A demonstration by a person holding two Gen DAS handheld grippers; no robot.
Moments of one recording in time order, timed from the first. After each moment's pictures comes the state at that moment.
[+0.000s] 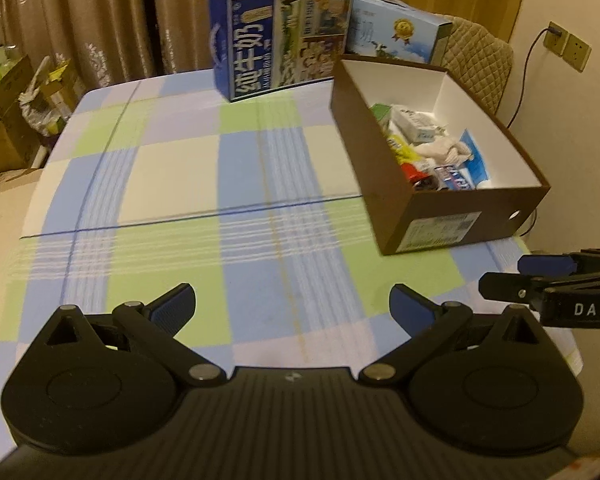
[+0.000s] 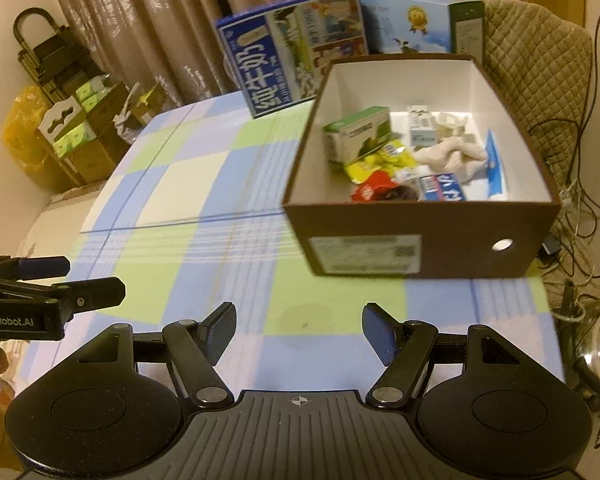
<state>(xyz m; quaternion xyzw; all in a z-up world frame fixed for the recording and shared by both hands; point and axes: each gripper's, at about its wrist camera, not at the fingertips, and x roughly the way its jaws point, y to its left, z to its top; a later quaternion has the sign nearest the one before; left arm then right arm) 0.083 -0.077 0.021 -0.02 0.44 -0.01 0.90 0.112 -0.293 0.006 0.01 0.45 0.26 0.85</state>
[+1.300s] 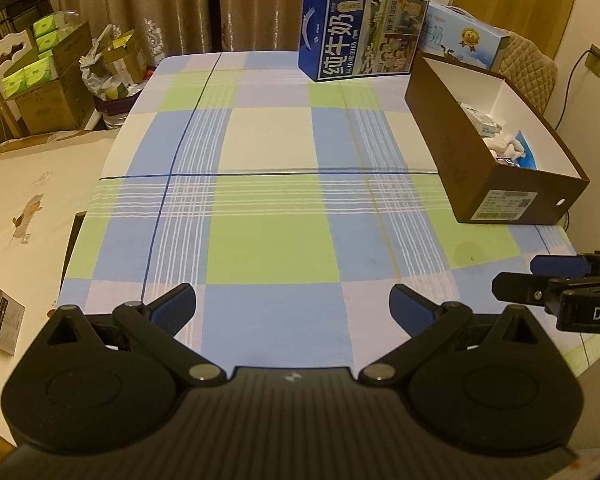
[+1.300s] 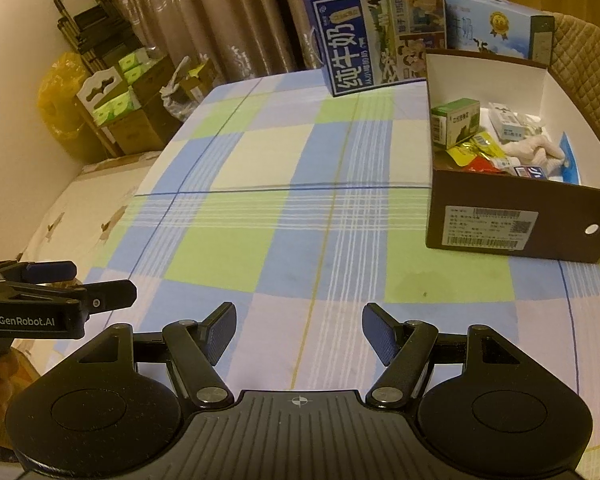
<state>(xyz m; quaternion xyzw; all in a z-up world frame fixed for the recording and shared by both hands) 0.011 0.014 0.016 -0.05 0.44 0.05 0.89 0.051 -0.205 0.002 -0.02 0.45 0.31 0.84</state>
